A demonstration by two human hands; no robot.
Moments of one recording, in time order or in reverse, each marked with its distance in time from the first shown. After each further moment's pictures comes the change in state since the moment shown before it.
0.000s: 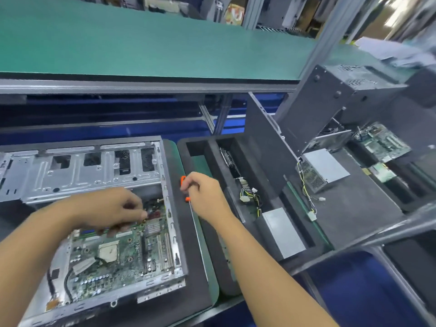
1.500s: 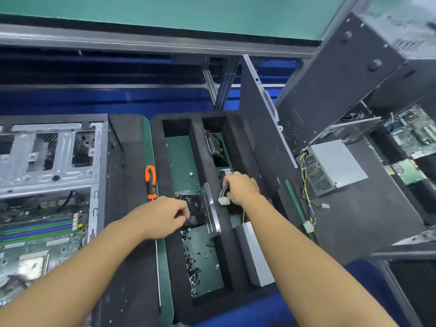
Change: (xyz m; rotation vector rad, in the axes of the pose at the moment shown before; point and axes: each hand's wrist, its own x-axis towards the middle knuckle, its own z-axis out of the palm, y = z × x) left_hand 0.184 0.104 0.098 0.164 0.073 0.046; right_hand 0.121 0.217 -0.114 -0.948 -0.399 0.254
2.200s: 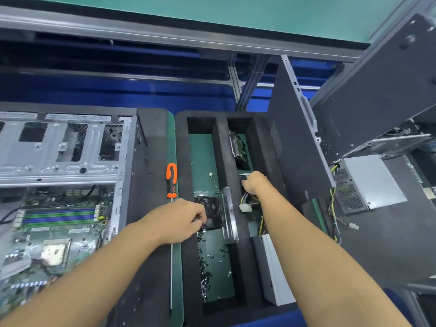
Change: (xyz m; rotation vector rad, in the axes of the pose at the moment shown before) left_hand 0.001 -0.008 0.003 -0.056 0.008 -0.022; right_hand 0.063 -0.016 -0.009 0.257 -0.239 0.364
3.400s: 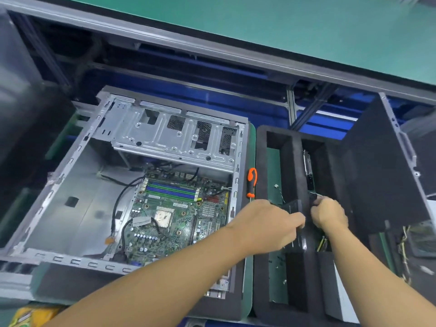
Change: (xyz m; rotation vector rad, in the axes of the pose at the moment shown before) left_hand -0.087 0.003 -0.006 0.299 0.621 0.421; right_hand -0.077 -0.004 0.031 -0.009 0.372 -0.014
